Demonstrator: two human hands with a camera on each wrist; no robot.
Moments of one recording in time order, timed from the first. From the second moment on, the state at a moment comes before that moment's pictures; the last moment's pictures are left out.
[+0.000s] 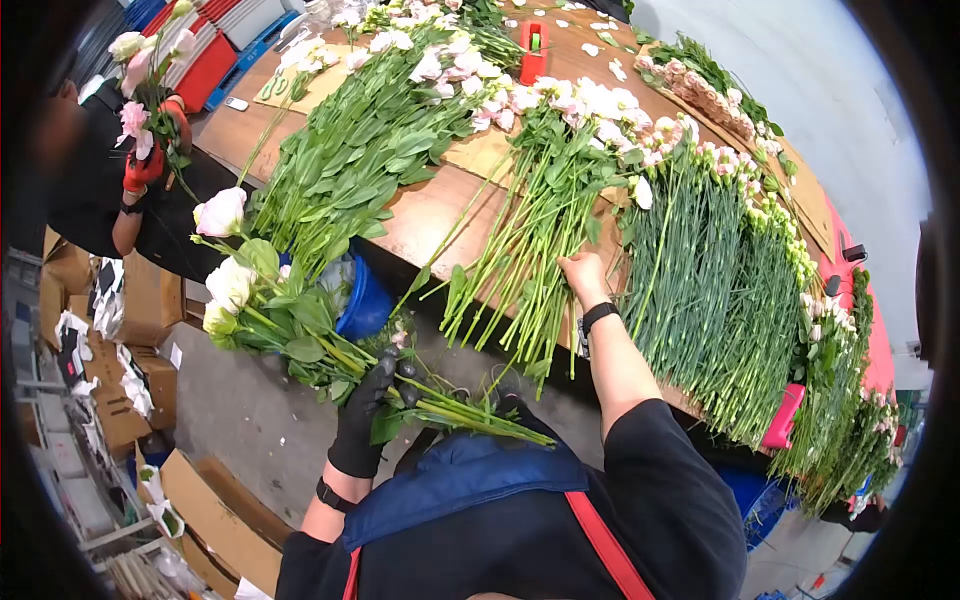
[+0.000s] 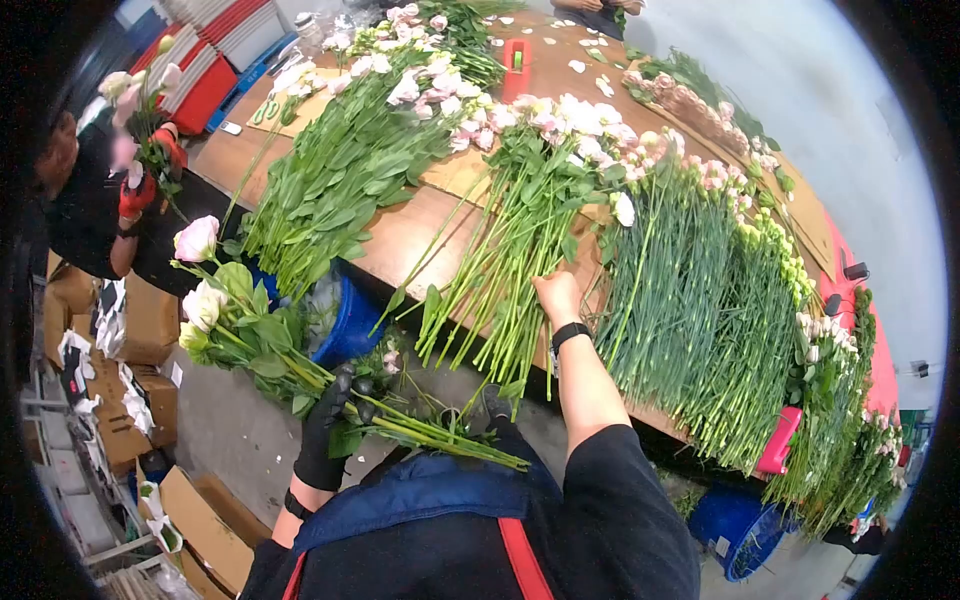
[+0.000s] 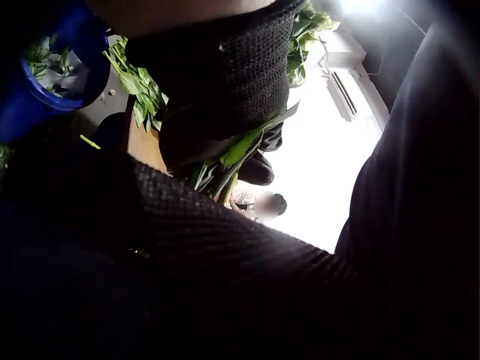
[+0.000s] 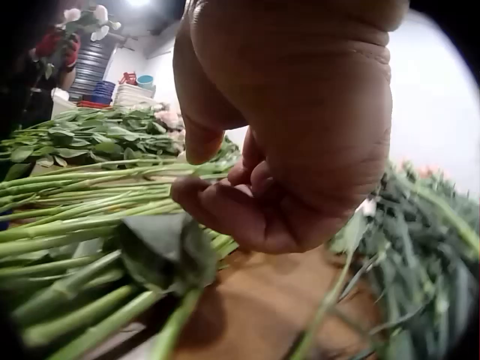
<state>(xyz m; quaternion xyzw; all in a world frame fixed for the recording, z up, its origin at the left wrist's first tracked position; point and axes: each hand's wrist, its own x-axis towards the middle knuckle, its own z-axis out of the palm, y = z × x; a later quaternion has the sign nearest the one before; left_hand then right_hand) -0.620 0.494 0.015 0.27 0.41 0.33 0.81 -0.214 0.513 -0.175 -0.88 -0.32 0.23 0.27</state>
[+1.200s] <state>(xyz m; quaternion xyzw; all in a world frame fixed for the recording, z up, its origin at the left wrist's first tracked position) -0.651 0.481 0.021 0.32 0.34 0.33 0.82 -0.190 0.533 -0.057 -0.77 -0.39 0.06 0.51</state>
